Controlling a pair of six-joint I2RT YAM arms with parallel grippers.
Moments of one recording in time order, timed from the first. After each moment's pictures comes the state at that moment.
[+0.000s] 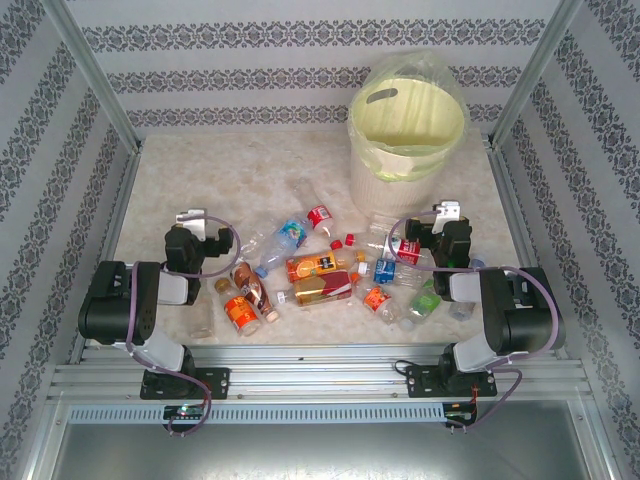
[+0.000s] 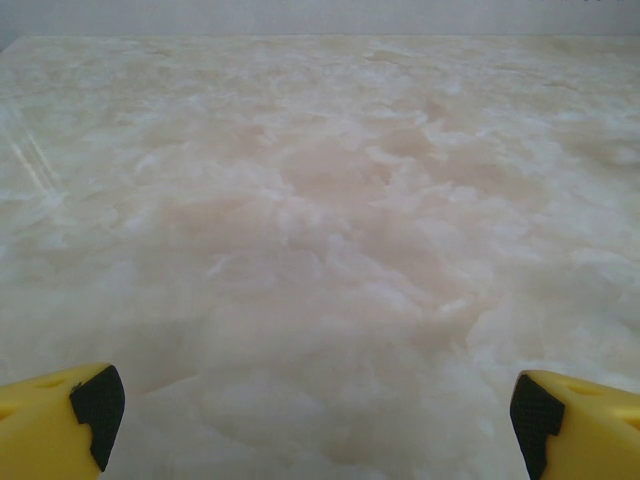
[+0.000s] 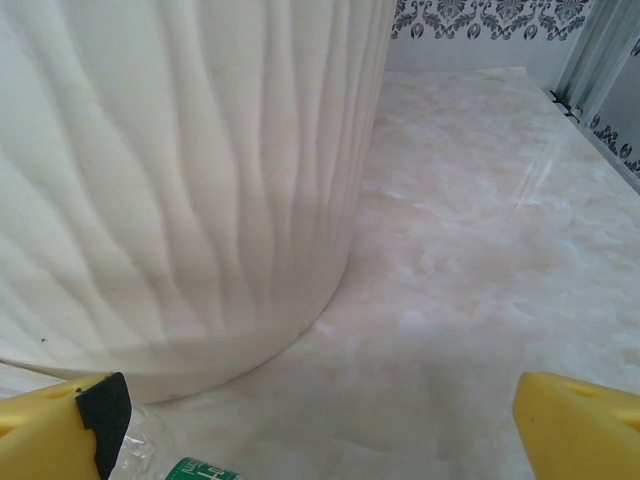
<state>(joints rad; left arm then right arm) 0.04 1.58 0.34 0.88 0.05 -0.01 0.01 1.51 0.37 0.81 0.04 0.03</state>
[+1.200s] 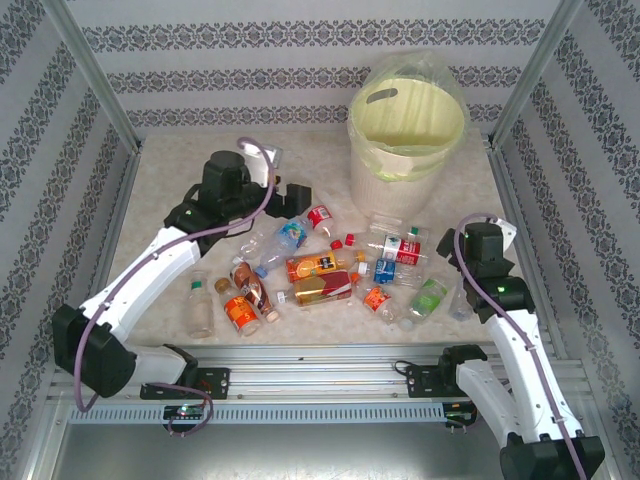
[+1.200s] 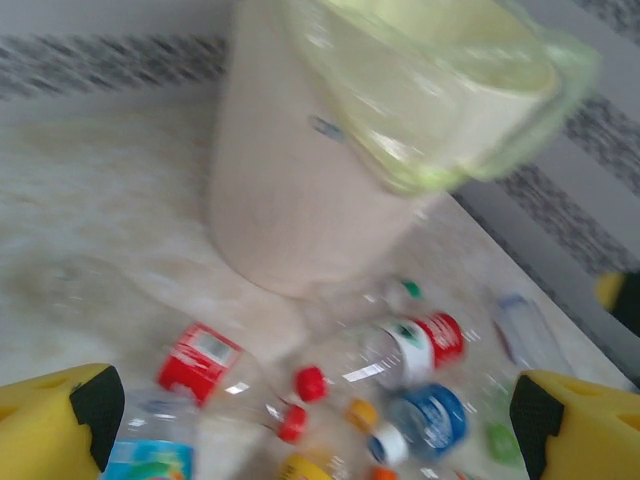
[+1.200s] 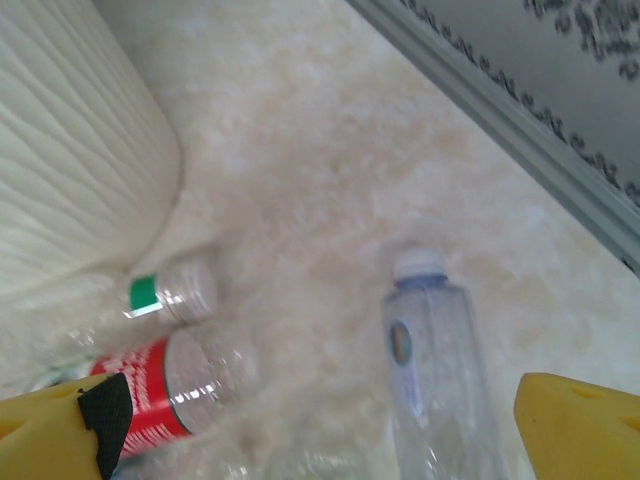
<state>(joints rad) -0.46 1.34 1.23 -0.31 0.36 -0.25 0.07 0.75 0.74 -0.77 0.35 0.56</state>
